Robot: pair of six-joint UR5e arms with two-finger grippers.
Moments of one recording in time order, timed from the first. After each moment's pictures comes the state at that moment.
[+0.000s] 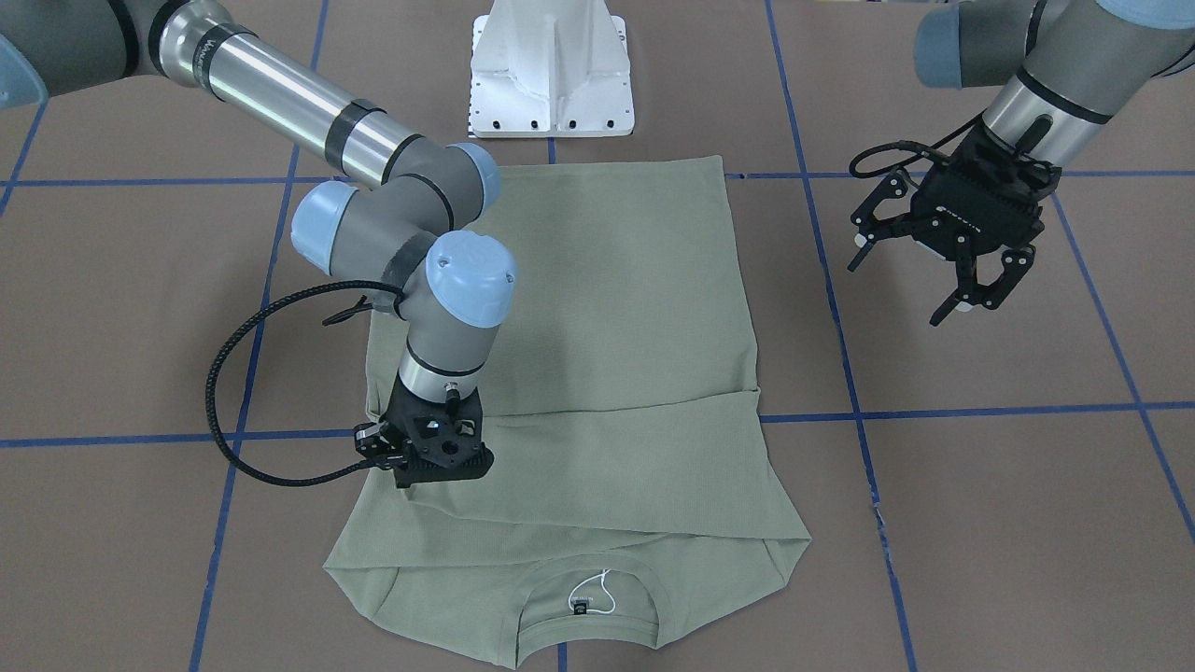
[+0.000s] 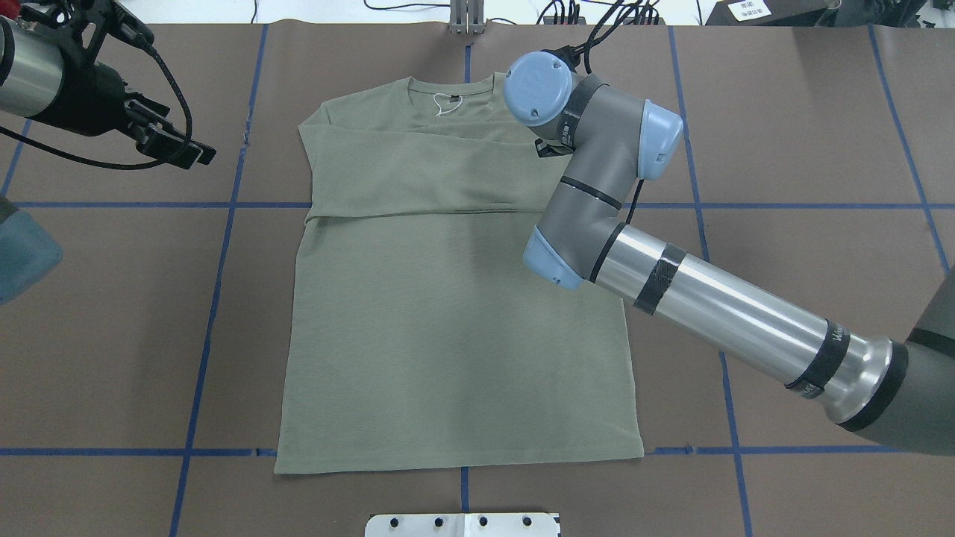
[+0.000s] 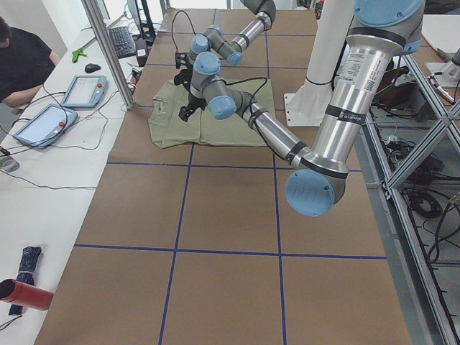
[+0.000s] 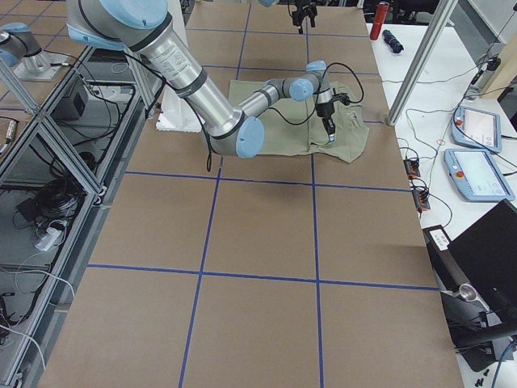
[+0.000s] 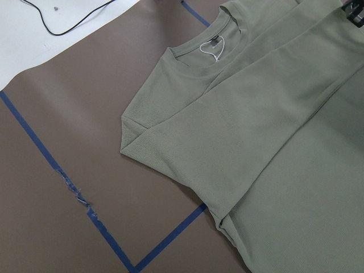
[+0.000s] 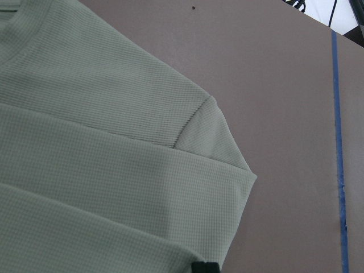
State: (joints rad) left arm -1.02 -1.88 -1.92 -1.92 -2.16 -0.29; right arm 0.70 -0.68 1.18 -1.57 1.52 0.80
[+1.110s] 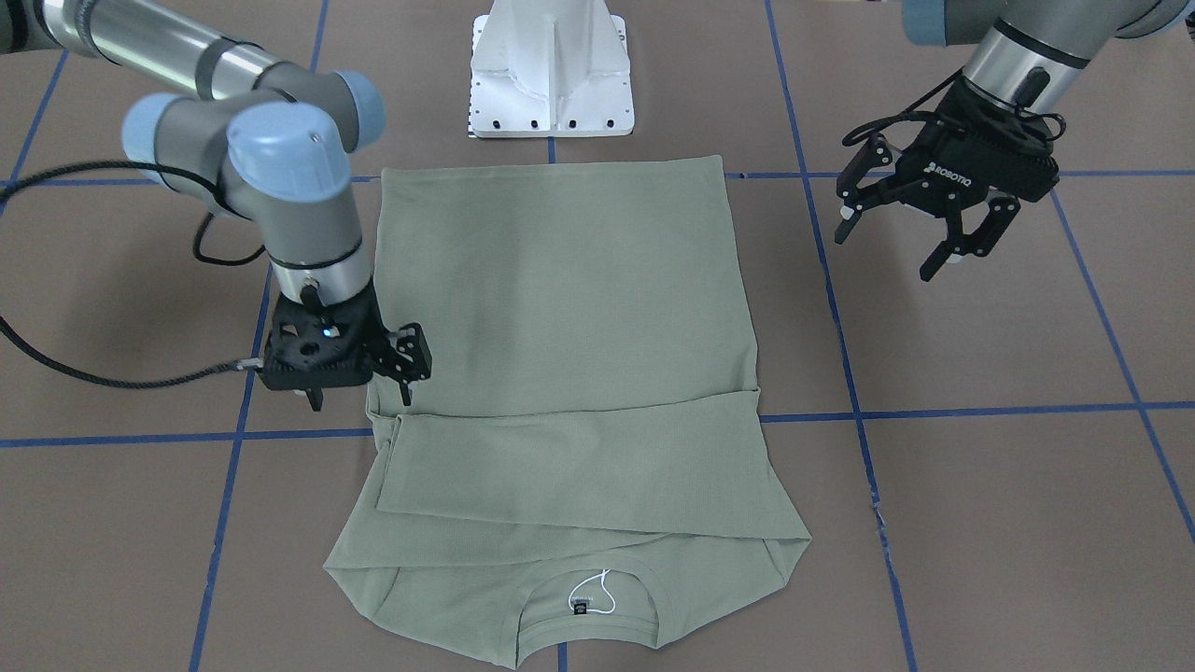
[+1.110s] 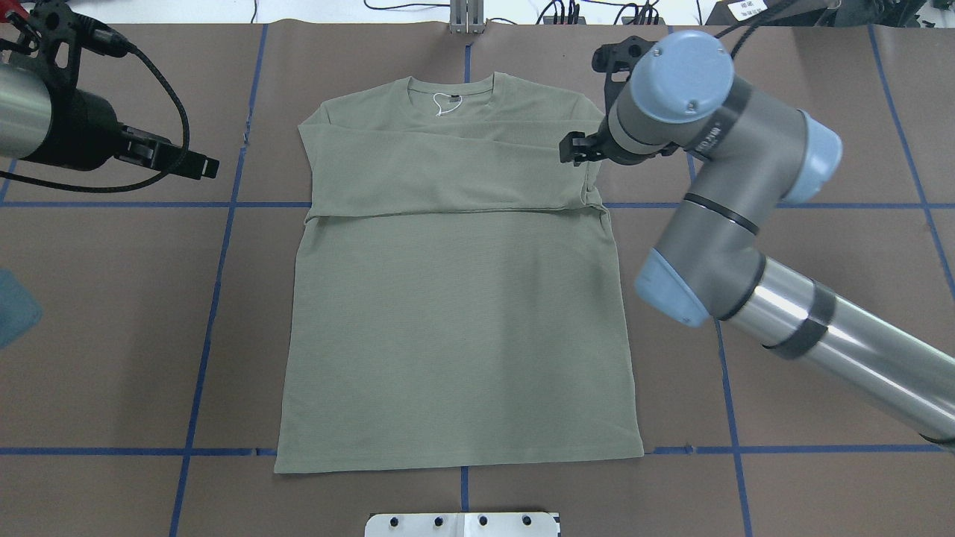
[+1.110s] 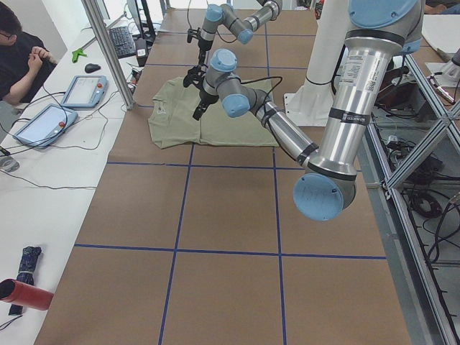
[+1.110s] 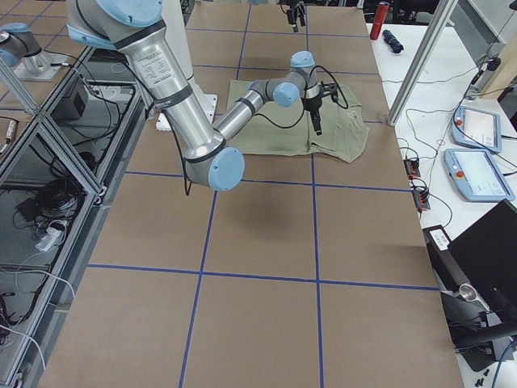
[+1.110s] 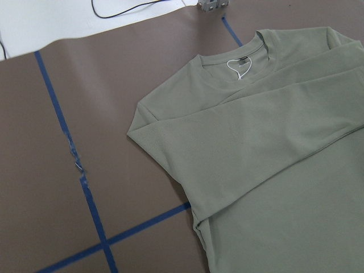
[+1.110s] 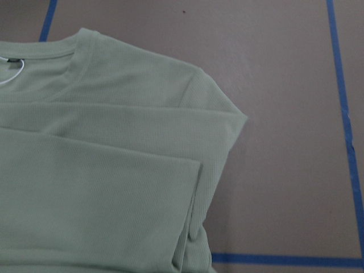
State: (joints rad) left arm -0.91 -1.77 -2.09 -1.92 -2.02 -0.77; right arm 0.74 -1.03 1.78 -1.52 1.78 1.04
